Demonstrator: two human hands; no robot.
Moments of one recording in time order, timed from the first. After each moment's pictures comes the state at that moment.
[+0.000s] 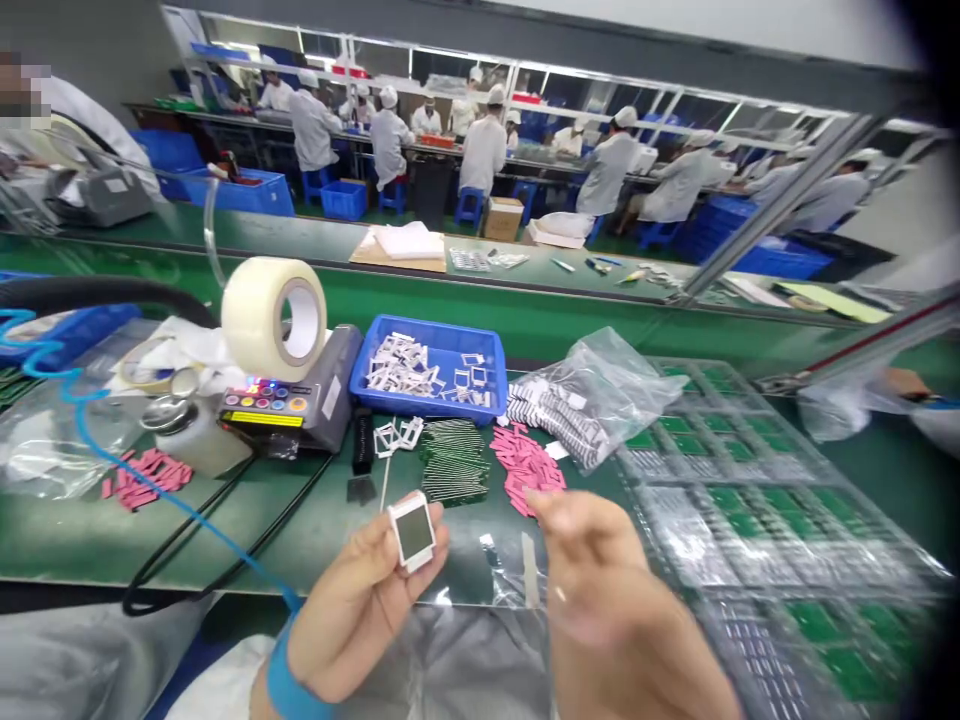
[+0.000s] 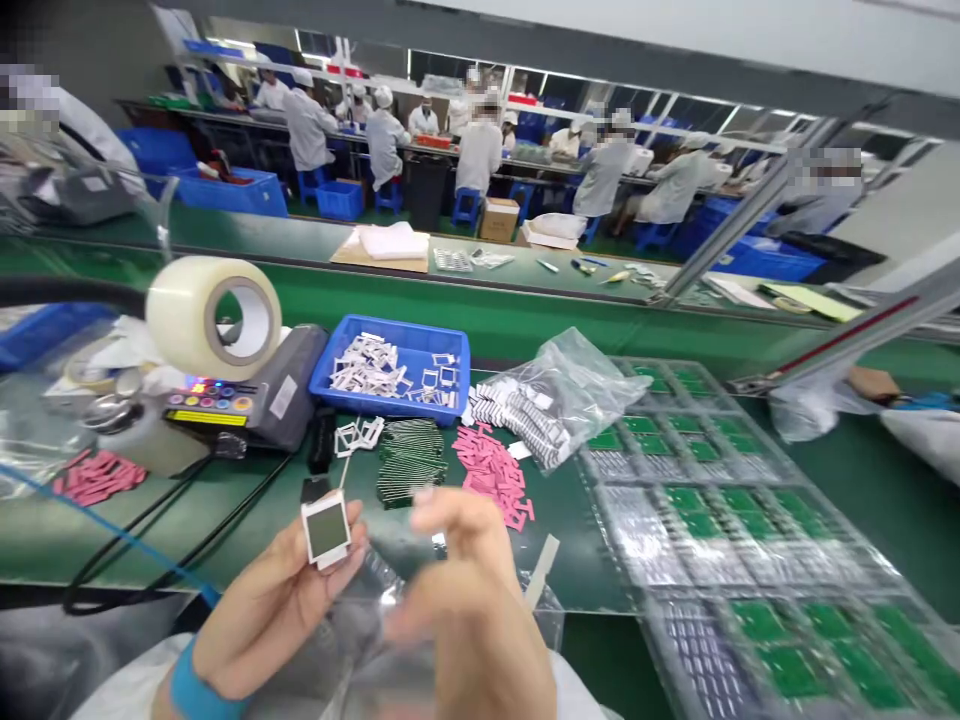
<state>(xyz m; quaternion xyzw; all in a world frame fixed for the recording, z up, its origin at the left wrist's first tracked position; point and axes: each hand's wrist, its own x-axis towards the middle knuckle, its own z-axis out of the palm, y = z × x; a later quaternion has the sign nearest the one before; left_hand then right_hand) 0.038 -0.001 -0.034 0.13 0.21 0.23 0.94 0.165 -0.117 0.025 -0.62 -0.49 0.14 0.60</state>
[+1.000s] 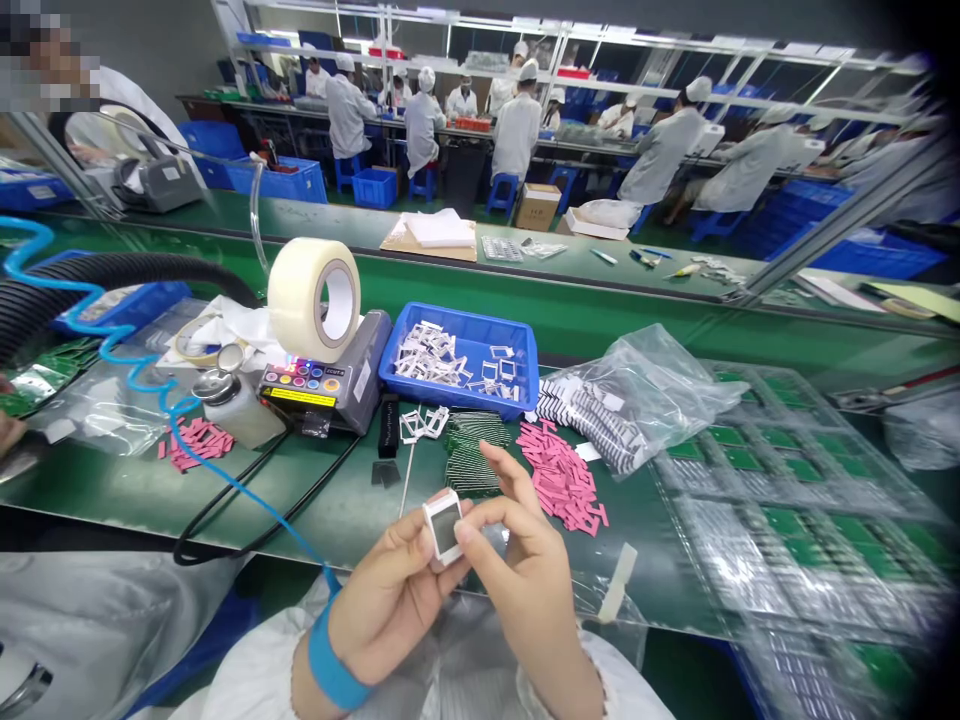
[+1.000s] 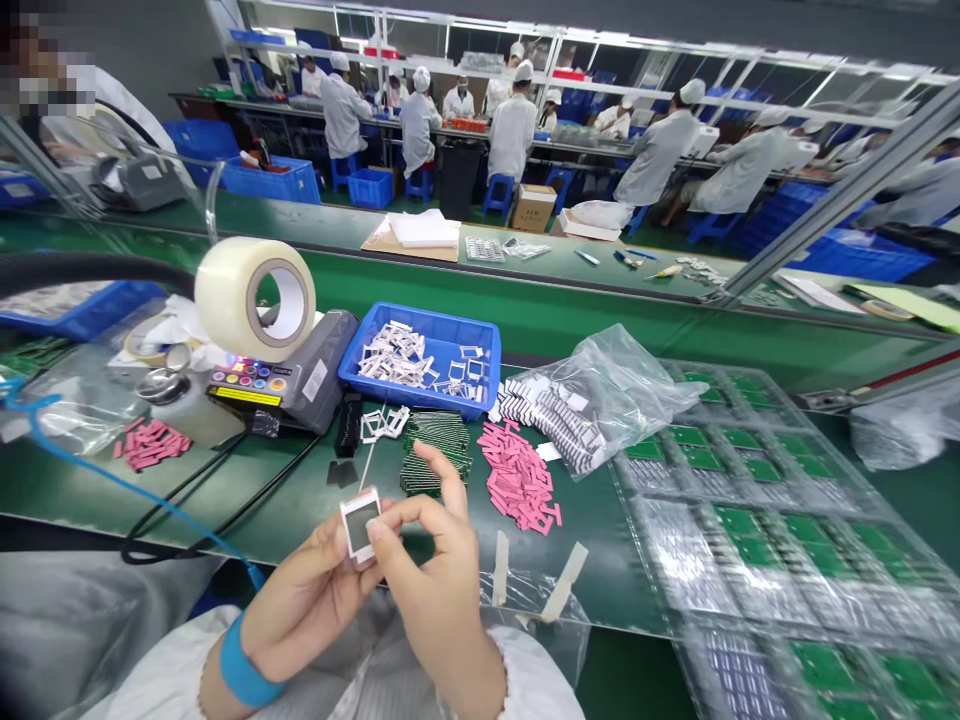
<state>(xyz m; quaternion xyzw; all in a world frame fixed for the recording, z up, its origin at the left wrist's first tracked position) 0.039 -0.010 -0.045 0.09 0.22 0.24 0.94 0.152 -0.066 -0.029 -0.66 -0.42 0.22 0.59</state>
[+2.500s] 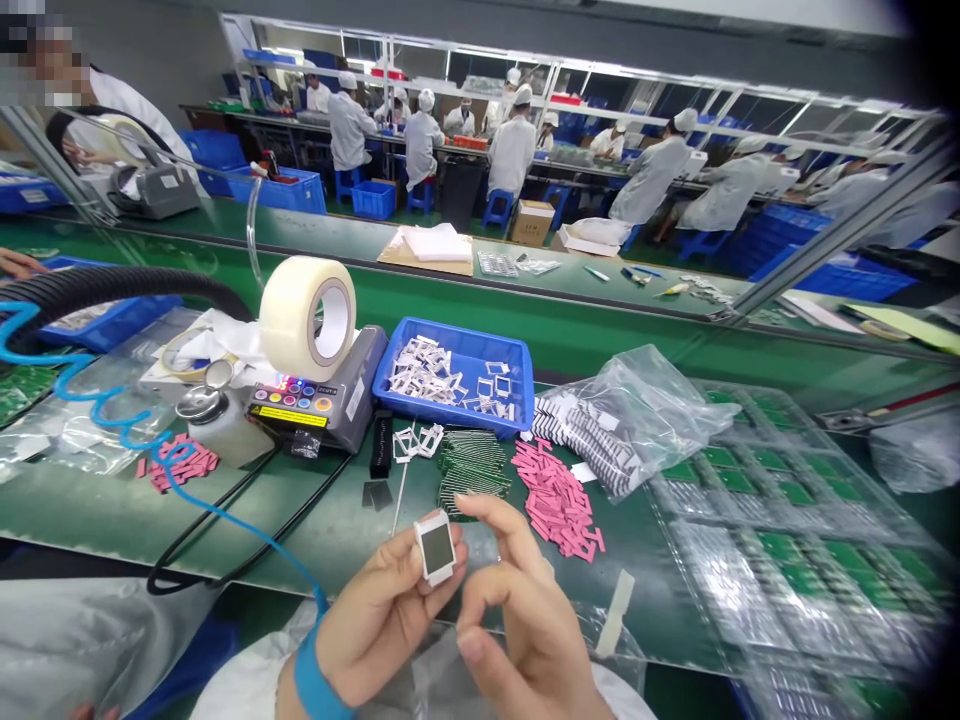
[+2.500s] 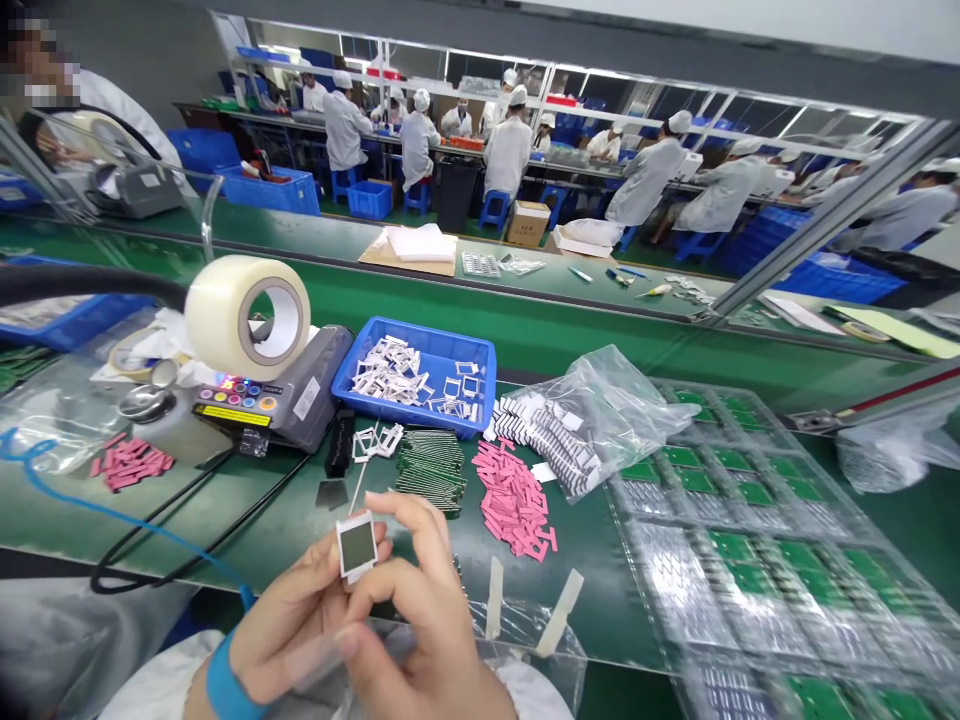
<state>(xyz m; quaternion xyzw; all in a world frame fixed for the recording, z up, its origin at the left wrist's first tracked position) 0.043 -0.001 -0.052 0.10 0.24 0.22 0.94 0.162 -0.079 -0.015 -0.57 -0.58 0.20 0.55</state>
